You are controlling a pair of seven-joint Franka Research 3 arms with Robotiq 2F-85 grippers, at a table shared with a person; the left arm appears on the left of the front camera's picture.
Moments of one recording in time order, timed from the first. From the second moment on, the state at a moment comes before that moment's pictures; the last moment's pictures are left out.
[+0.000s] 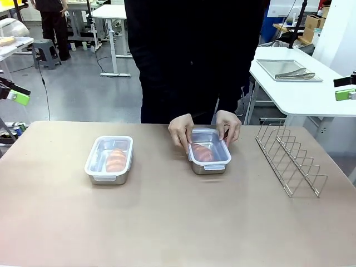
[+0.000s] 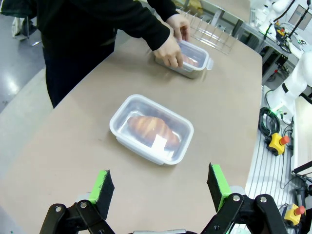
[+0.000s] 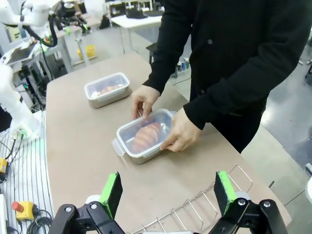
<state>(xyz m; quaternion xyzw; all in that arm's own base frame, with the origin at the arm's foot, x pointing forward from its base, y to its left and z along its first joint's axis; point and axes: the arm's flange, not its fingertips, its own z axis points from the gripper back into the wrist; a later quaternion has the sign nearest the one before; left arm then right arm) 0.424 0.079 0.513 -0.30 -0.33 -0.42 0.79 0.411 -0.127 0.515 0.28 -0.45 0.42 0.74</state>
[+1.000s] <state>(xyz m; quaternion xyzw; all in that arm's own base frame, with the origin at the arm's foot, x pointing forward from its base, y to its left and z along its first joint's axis) 0.424 0.079 0.513 -0.30 -0.33 -0.42 0.79 0.411 -0.127 0.515 0.28 -0.45 0.42 0.74</state>
